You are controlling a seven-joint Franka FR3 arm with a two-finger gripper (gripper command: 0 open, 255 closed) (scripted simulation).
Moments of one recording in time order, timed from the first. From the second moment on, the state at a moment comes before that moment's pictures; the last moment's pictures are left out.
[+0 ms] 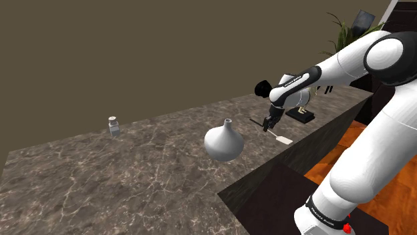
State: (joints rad) arm -0.12 -0.07 -0.54 -2.51 -0.01 2.51 -0.46
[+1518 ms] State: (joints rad) arm -0.14 -0.21 -0.51 -2.44 -0.10 2.31 -0.38
